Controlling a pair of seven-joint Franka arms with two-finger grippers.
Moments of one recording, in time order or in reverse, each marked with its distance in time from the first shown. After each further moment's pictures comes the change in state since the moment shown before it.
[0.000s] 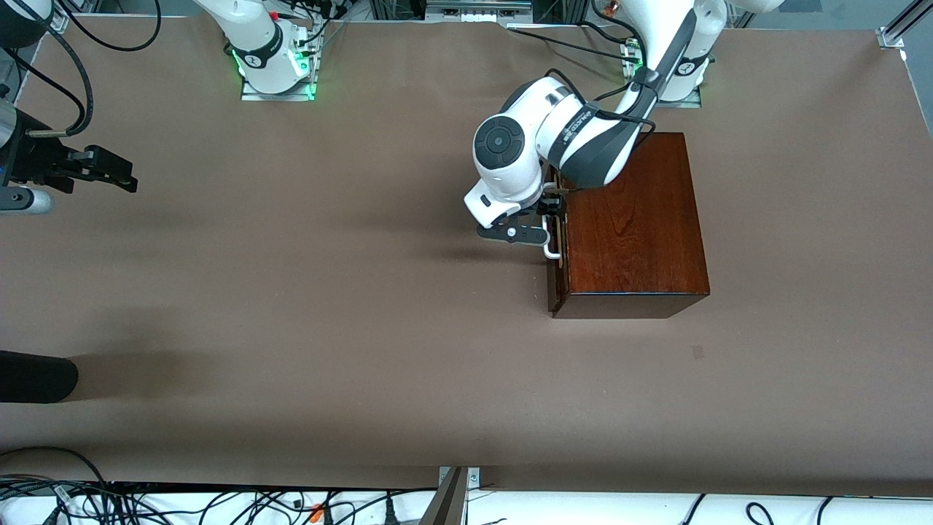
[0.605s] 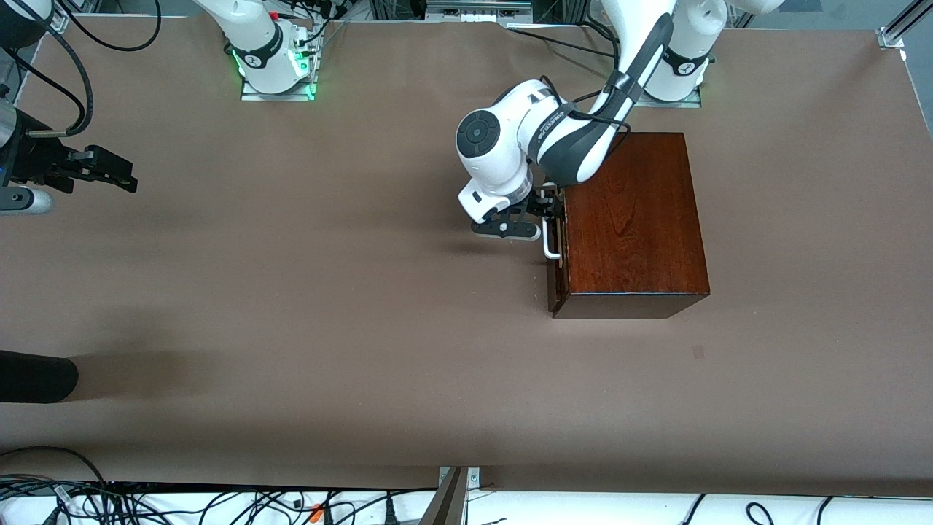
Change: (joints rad) left arm -0.046 0.020 0.003 -0.060 0.100 0.070 -0.086; right arm 0.000 0.000 0.000 0.000 0.000 0.000 0.000
